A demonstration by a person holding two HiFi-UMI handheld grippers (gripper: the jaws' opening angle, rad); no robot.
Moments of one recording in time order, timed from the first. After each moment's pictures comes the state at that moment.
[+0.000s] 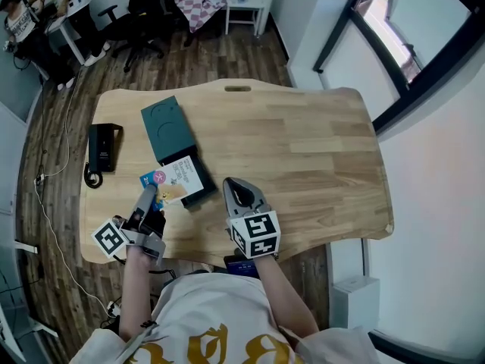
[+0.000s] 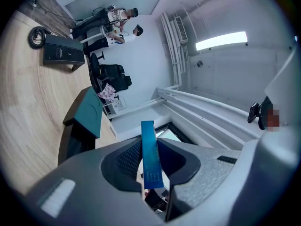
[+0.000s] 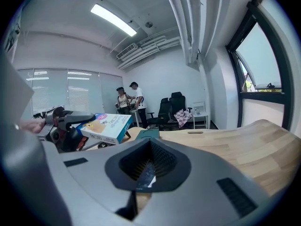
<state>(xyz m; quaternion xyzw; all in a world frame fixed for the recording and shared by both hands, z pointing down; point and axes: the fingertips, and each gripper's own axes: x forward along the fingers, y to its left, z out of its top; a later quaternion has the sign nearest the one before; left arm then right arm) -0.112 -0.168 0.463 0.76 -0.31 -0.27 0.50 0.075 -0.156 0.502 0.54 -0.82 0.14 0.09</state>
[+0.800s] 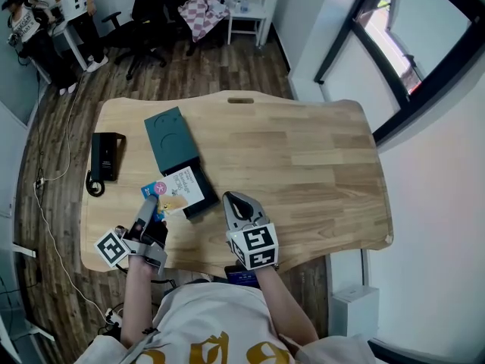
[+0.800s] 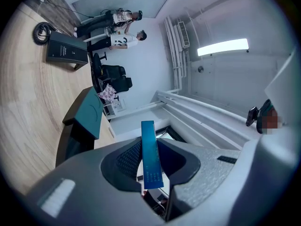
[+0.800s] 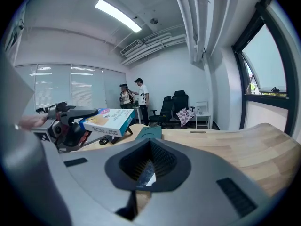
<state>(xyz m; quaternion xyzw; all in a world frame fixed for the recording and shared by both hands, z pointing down) -0.122 -0.171 0.466 0.75 -0.30 -0.30 0.50 0.062 -0.157 0.510 0.53 -0.83 0.14 0.11</state>
